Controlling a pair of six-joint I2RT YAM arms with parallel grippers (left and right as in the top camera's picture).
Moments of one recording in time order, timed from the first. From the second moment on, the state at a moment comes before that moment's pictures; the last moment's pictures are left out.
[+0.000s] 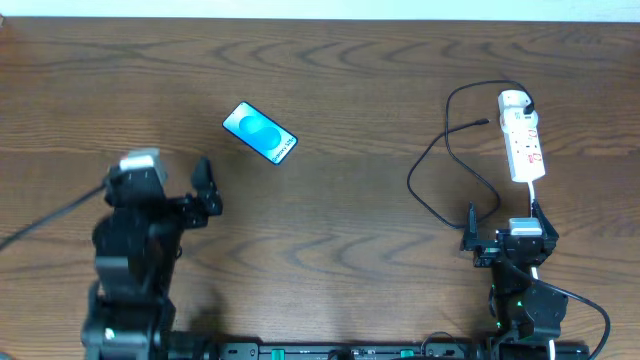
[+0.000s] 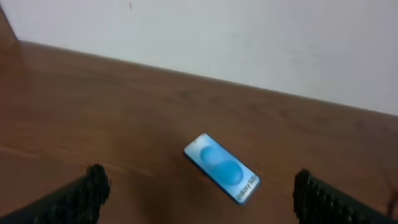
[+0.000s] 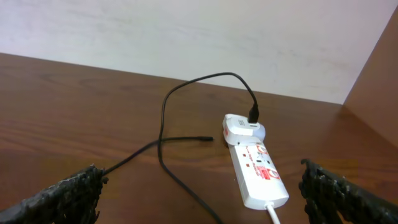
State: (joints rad) left arm -0.05 0.62 0.71 -0.41 -0.03 -0.22; right arm -0.06 0.01 0.01 -0.07 -0.03 -0.15
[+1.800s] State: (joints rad) left arm -0.16 1.98 1.75 -0.88 -0.05 -0.89; right arm -0.06 0.01 0.01 -0.07 -0.03 -0.15
